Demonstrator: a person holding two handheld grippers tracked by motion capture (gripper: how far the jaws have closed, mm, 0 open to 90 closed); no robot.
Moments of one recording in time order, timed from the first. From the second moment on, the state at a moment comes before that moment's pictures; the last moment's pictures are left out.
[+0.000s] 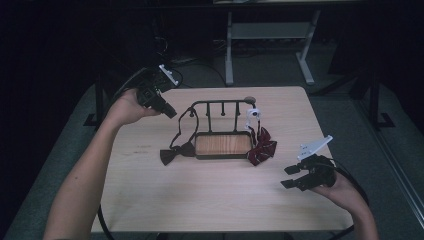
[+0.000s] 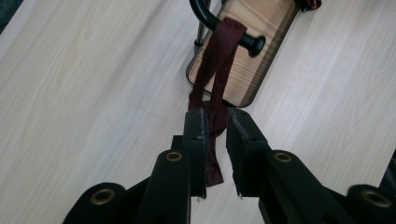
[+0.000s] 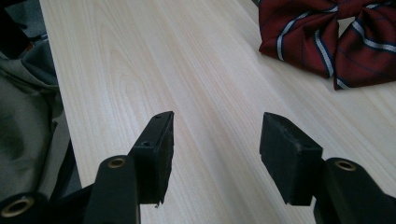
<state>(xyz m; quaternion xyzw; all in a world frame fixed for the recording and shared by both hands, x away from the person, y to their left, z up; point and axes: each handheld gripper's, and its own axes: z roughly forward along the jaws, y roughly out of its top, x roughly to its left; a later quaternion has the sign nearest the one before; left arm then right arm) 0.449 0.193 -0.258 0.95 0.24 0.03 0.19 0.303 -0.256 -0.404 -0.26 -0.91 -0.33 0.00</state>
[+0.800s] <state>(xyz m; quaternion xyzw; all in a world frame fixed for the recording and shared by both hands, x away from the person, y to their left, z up) 0.390 0.213 -0.270 0.95 0.21 0.04 0.23 0.303 -0.265 -0.402 -0.28 -0.90 -0.33 -0.01</state>
